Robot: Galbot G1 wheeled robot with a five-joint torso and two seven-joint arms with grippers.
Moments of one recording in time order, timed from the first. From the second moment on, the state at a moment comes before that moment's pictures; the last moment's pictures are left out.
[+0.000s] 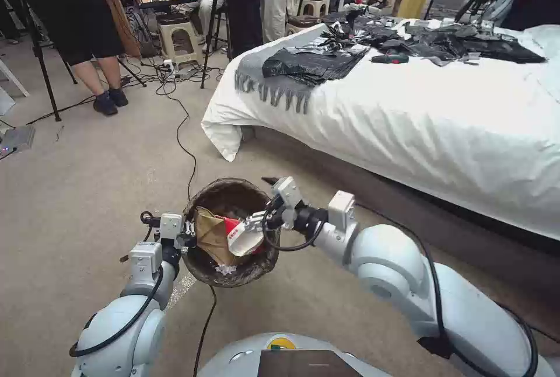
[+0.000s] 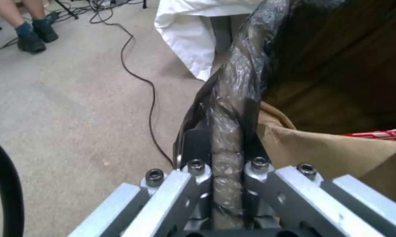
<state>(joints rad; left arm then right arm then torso) 1.67 -1.42 -0.58 -2.49 -0.07 0.67 -0.05 -0.88 0.88 -0.09 2.40 0.80 -0.60 0.19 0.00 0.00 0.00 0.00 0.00</state>
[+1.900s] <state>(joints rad) 1.70 -1.41 -0.61 -2.50 -0.09 0.68 -0.05 -1.81 1.42 0.70 2.33 0.11 0.17 0.06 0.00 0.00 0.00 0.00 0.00</state>
